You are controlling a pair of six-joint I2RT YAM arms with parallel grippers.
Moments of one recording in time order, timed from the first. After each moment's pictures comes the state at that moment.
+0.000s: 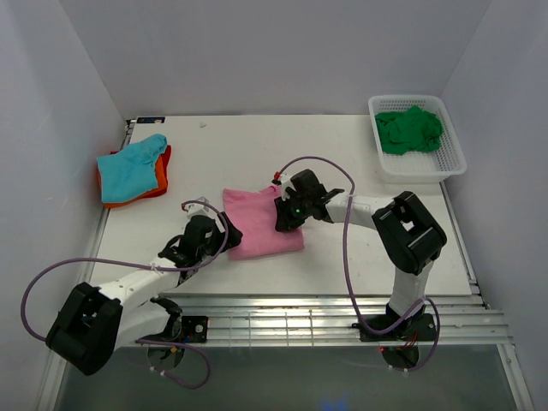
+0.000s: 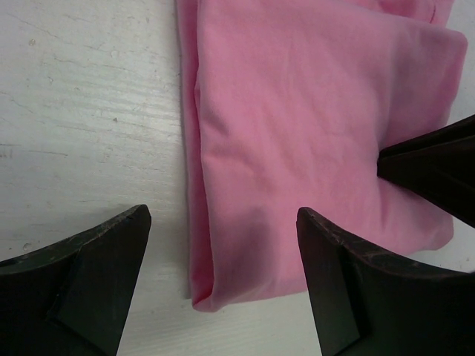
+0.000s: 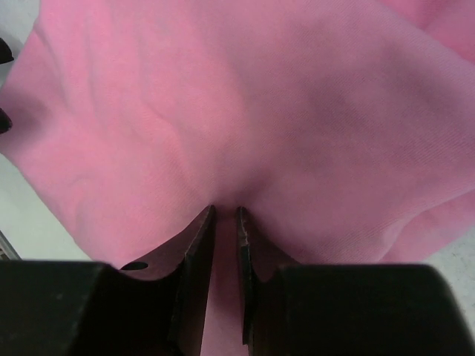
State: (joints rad) left arm -0.52 1.08 0.33 0.10 -0.16 -0.76; right arm 0.69 1.85 1.07 -0.09 -0.39 0.15
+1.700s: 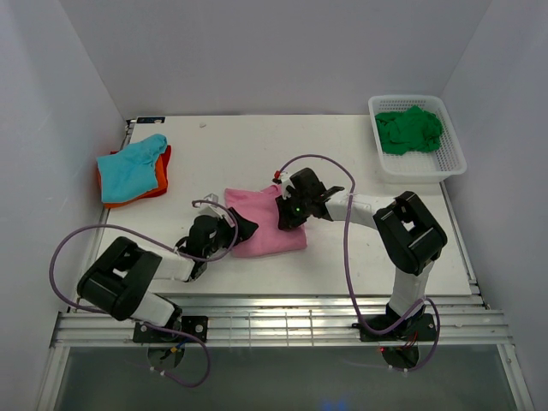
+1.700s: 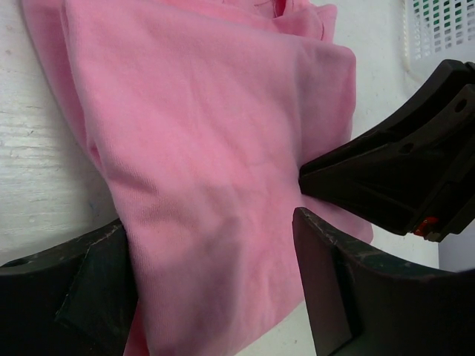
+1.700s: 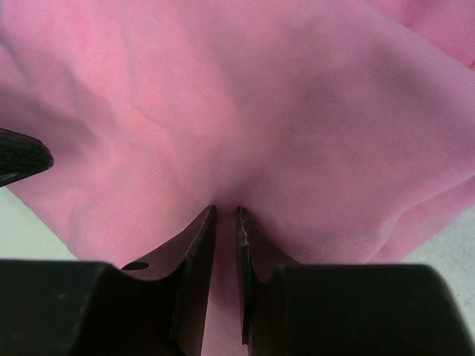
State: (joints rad) left arm -0.51 1.44 0.26 0.75 0.05 -0.84; right arm 0.69 1.85 1.10 -0.15 -0.32 0.13
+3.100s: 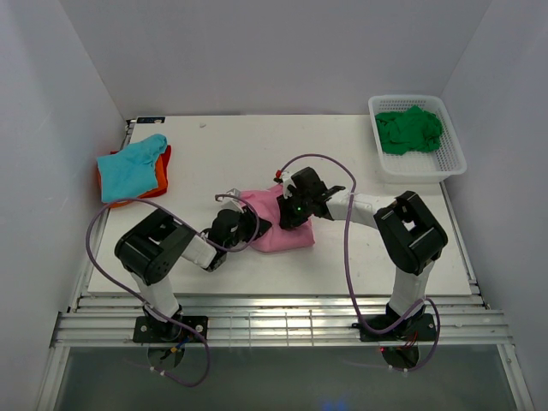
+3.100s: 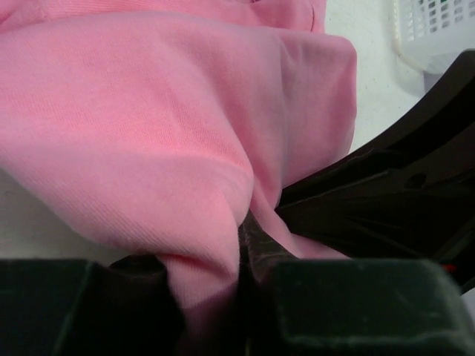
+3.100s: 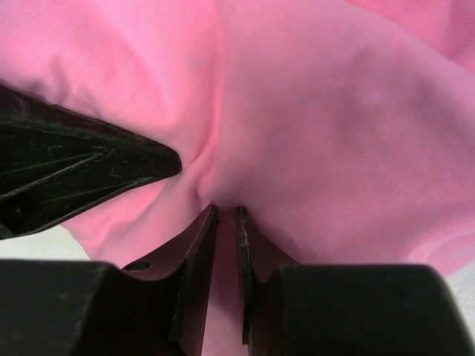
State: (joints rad) left arm -0.62 1.76 0.43 0.92 0.02 -0.88; right arm 0.69 1.85 1.10 -0.16 -0.32 0.12
